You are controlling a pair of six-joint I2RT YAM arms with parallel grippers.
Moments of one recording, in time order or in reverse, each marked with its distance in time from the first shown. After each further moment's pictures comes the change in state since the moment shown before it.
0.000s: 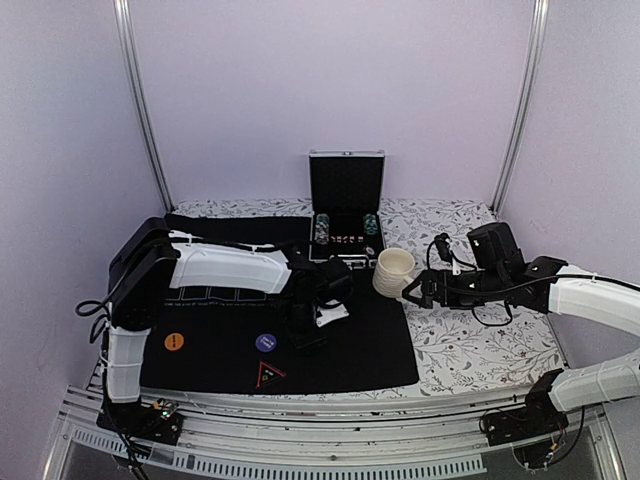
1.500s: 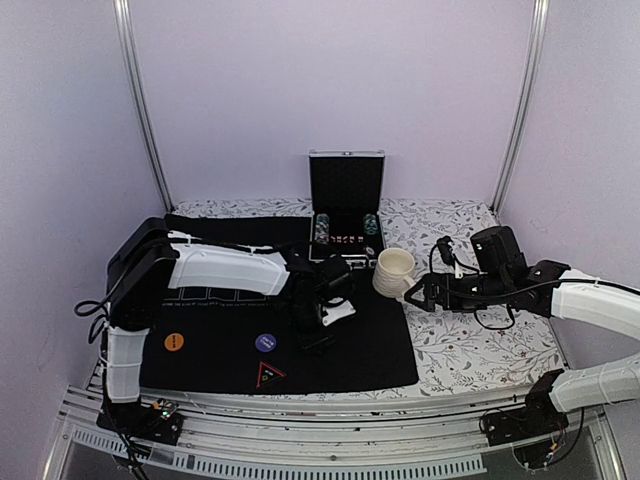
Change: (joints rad) left arm 0.008 -0.003 -0.021 0.089 0.065 0.004; right arm 0.000 -0.029 -0.028 0.000 0.000 0.004
